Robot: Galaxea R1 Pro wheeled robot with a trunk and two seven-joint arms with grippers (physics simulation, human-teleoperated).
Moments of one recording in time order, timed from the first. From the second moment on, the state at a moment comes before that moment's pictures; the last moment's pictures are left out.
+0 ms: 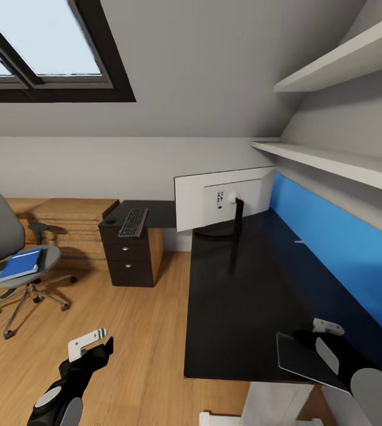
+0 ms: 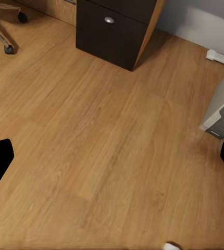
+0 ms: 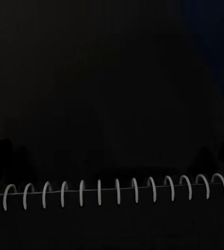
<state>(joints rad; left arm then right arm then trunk) 0.00 -0.04 0.03 -1.61 0.31 0.46 0.34 -0.71 -0.27 0.07 -0.32 -0.38 0.28 -0.10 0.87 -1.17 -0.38</state>
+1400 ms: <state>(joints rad) 0.00 -0.04 0.03 -1.61 0.31 0.46 0.34 -0.71 -0.27 0.07 -0.38 -0.38 0.18 -0.10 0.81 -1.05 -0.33</state>
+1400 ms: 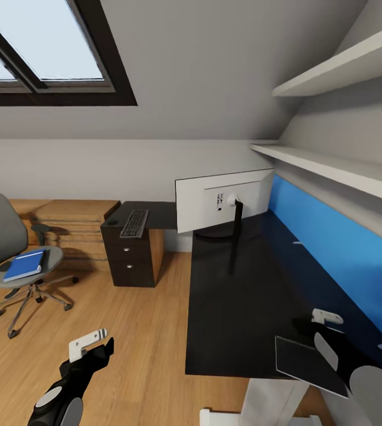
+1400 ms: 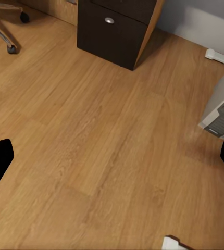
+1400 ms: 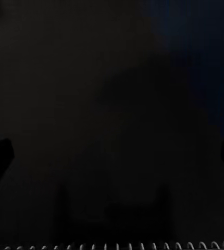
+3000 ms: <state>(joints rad) 0.00 -0.04 0.04 -1.61 0.31 0.46 0.35 -0.40 -0.27 0.06 -1.24 -0.72 0.53 -0.46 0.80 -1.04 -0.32</state>
